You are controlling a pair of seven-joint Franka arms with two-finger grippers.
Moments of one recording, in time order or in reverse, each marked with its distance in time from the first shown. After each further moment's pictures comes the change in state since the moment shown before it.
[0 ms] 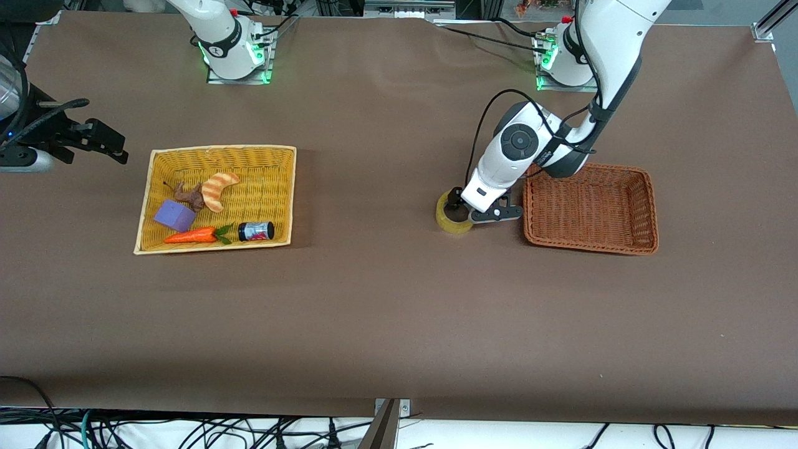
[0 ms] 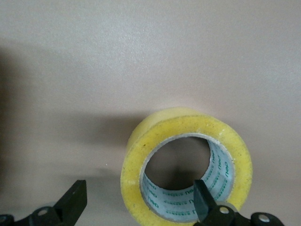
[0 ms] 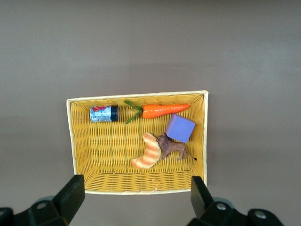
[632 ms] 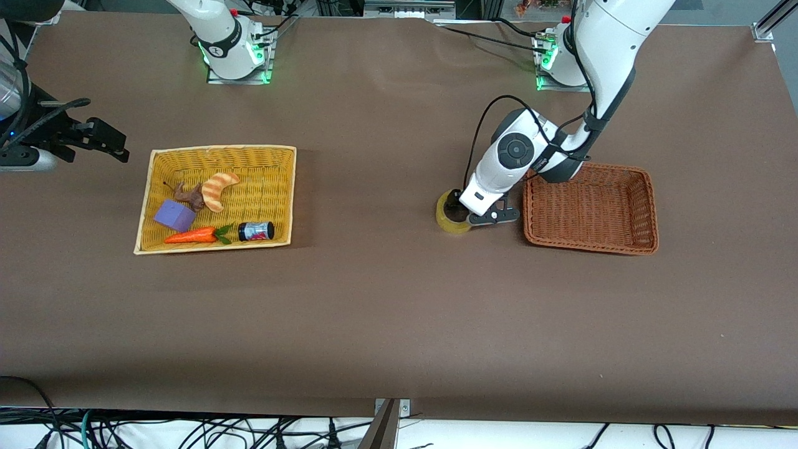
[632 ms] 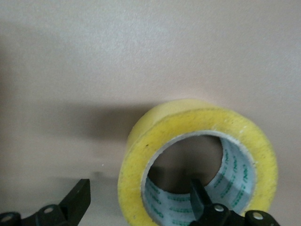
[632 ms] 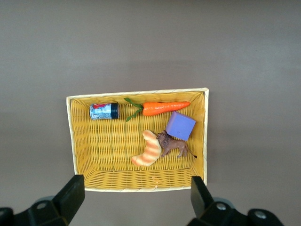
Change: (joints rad) left arm -0.001 0.057 0.000 0.019 0.001 0.005 0.002; right arm 0.000 0.000 0.001 0.001 0.000 -0.012 0.000
